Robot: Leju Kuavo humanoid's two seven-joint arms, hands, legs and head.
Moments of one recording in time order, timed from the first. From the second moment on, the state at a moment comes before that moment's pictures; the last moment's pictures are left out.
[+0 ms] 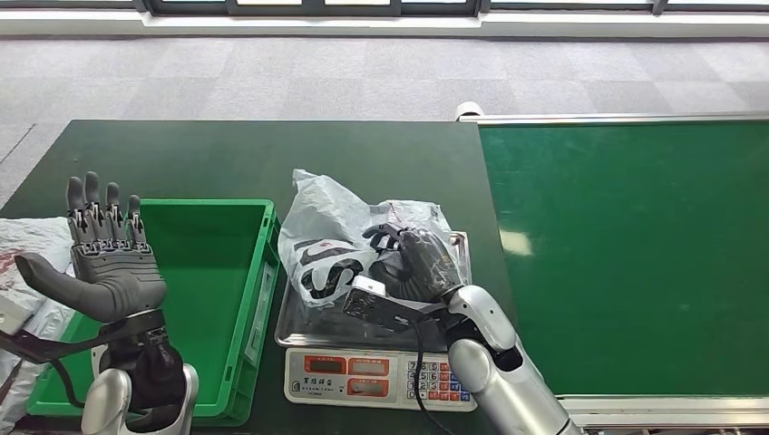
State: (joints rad) left arm -0.04 -0.12 -0.09 -1.76 0.38 0.21 -0.44; right arm -0.31 0.05 0.66 -1.39 0.77 -0.05 -0.09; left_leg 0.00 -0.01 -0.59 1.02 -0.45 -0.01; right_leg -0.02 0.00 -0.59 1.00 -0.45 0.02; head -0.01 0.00
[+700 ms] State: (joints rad) left arm 0.00 -0.08 -0.06 -1.87 0.21 0.30 -0.48; right arm -0.09 -0.06 0.45 -1.79 0.39 0.02 -0.33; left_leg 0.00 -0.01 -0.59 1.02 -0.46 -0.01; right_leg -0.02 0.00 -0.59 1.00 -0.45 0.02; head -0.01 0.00
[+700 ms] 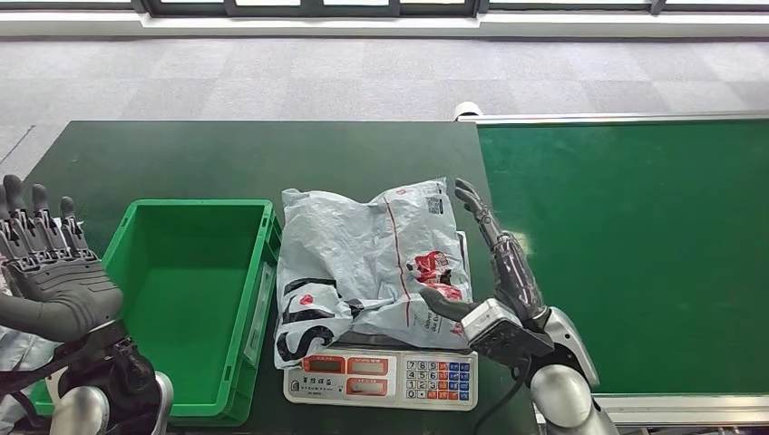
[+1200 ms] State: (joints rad) left arm -0.02 0.01 -0.17 -1.86 -0.28 0.22 -0.22; right arm 0.01 -0.07 0.36 -1.96 0.20 0.10 -0.43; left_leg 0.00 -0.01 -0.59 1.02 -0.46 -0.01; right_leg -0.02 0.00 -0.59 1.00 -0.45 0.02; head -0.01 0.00
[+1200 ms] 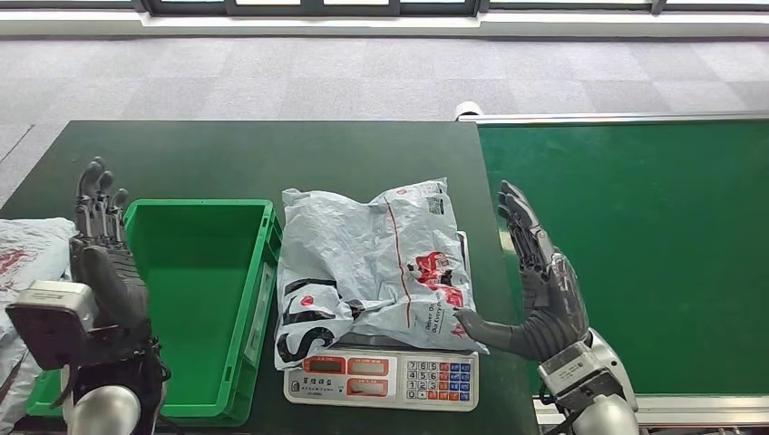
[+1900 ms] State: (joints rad) left arm -0.35 0.26 -0.65 -1.47 -0.79 -0.23 -0.33; right arm -0.03 -0.12 0.32 -2.01 0.17 0.11 -0.49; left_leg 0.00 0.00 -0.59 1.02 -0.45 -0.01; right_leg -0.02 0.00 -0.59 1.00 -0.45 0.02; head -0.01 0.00
